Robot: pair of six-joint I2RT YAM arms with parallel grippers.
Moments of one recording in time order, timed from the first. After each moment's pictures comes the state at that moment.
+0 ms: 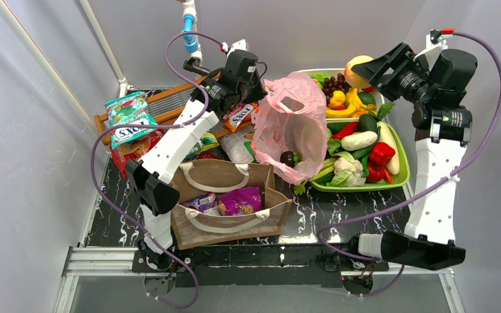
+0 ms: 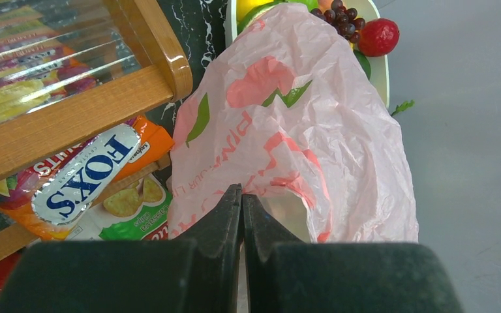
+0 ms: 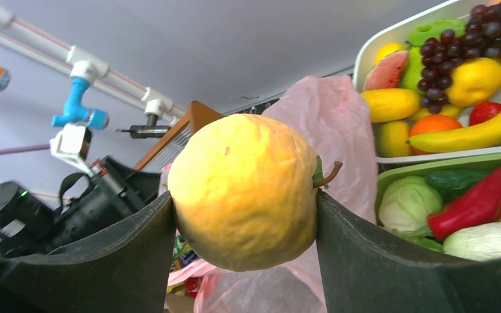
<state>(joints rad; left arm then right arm) -0.68 1.89 2.18 -0.83 -0.23 -0.72 -0.16 1.30 1.77 -0.69 -0.55 0.64</state>
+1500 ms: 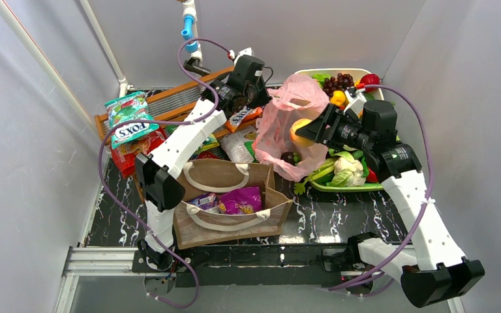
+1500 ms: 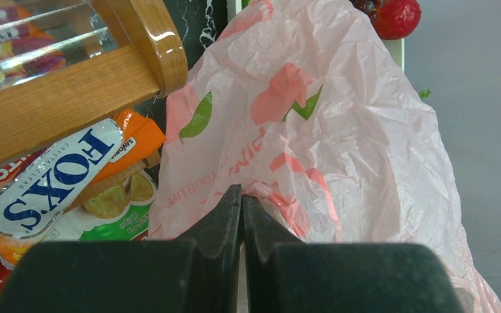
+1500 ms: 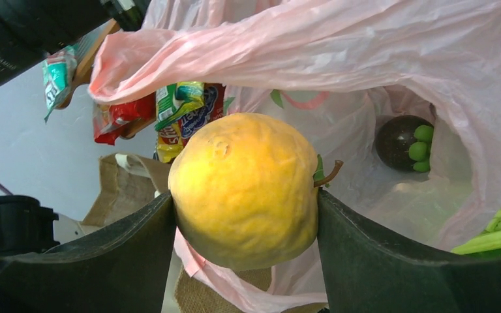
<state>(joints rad) -0.68 1.96 2.16 -0.81 -0.19 -0.76 0.30 1.02 1.18 -0.56 -0.47 0.65</state>
